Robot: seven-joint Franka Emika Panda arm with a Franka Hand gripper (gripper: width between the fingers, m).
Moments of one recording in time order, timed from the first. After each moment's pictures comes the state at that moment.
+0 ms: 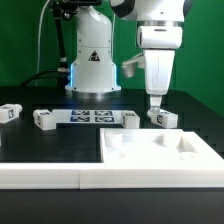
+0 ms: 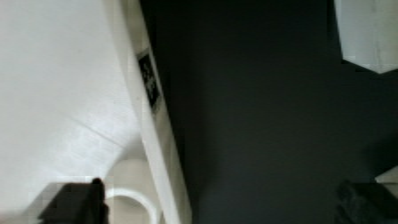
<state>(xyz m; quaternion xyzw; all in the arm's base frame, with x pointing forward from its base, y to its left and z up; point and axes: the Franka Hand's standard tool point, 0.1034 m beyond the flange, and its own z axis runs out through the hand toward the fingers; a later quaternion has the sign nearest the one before) 0.463 0.097 0.061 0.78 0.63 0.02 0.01</state>
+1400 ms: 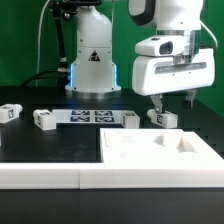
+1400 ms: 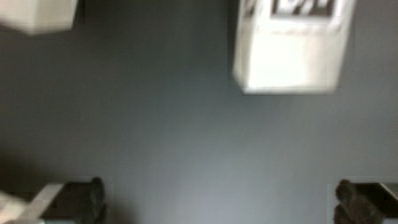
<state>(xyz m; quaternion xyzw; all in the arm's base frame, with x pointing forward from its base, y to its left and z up) 0.412 0.155 0.046 0.97 0.23 -0.03 -0.01</state>
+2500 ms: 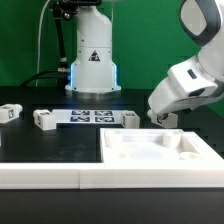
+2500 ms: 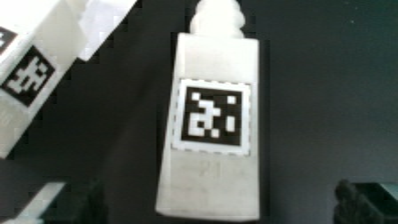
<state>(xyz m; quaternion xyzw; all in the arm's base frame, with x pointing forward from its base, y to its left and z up) 0.377 0.166 0.021 0.89 0.24 -0.37 0.07</state>
